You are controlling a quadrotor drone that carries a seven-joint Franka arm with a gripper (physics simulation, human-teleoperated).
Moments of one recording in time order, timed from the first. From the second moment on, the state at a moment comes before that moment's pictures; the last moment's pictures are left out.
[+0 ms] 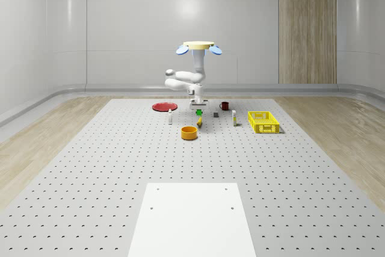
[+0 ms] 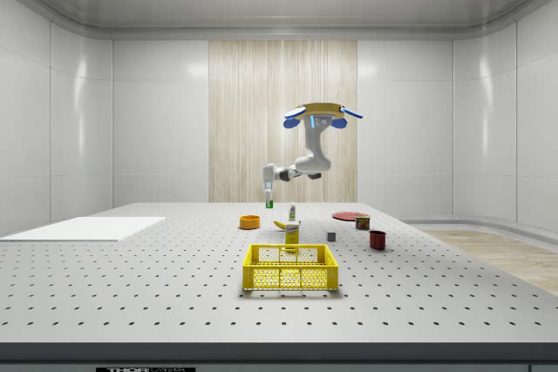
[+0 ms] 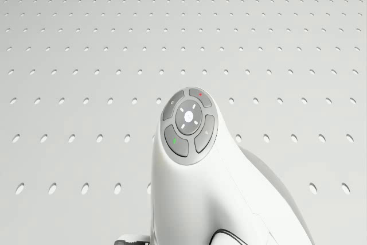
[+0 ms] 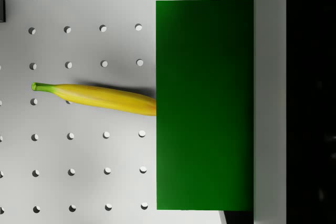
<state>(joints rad) -1.17 -1.56 1.30 -2.85 -1.83 1.65 1.71</state>
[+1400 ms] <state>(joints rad) -1.17 -1.57 1.30 -2.85 -1.82 1.65 1.71</state>
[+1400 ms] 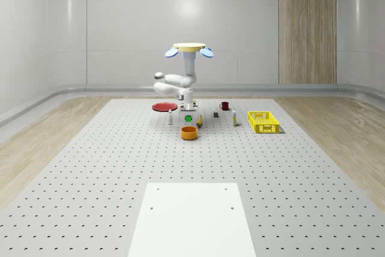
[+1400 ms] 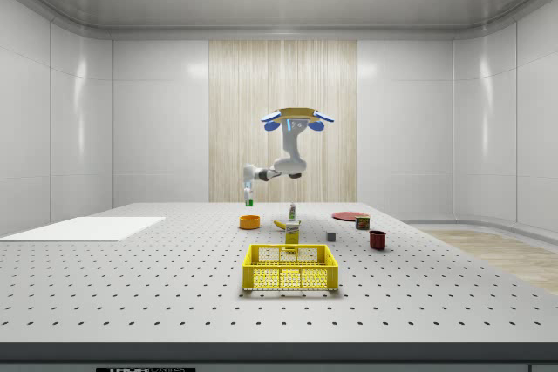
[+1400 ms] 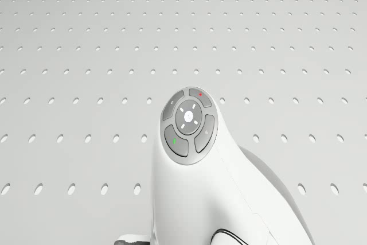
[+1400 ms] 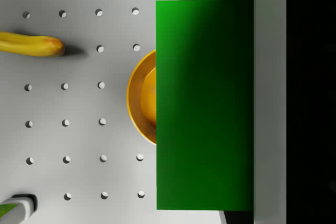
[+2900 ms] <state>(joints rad) -1.25 -1.56 1.02 -2.74 -2.08 1.76 1.72</state>
